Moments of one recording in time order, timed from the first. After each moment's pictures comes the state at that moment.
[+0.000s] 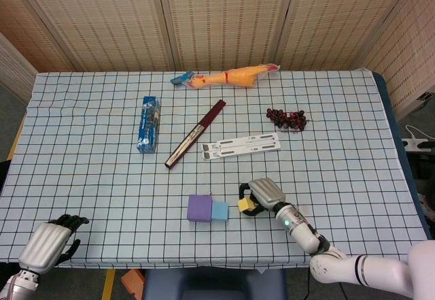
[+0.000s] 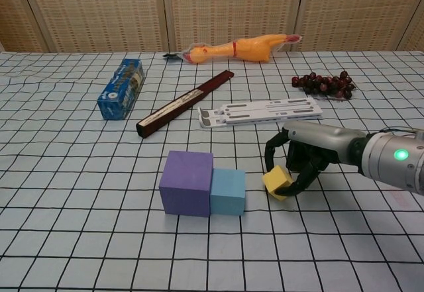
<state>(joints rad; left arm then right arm) -0.13 -1.06 0.11 -1.71 1.67 1.36 0.25 0.69 -1.57 0.11 -1.51 -1.07 0.77 -0.14</state>
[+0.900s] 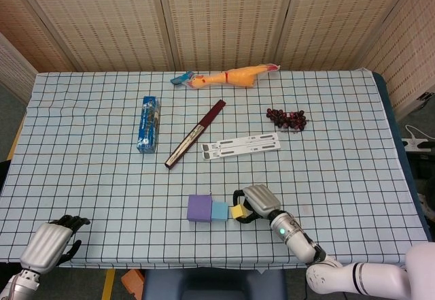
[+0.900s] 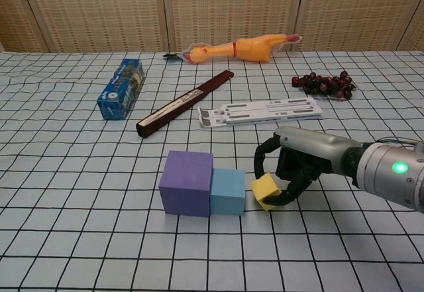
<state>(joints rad) -0.13 -1.06 0.12 -1.71 1.66 1.34 0.25 0.67 -1.59 0.09 -1.60 -1.06 0.84 -0.17</state>
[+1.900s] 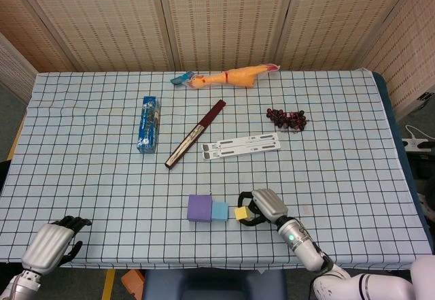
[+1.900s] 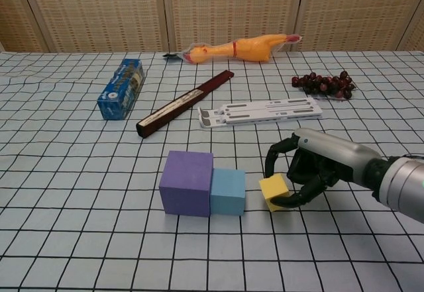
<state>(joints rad) -0.13 -1.06 0.12 -1.72 1.67 1.34 0.25 0.57 -1.61 0.06 -1.54 -1.23 0.92 0.08</state>
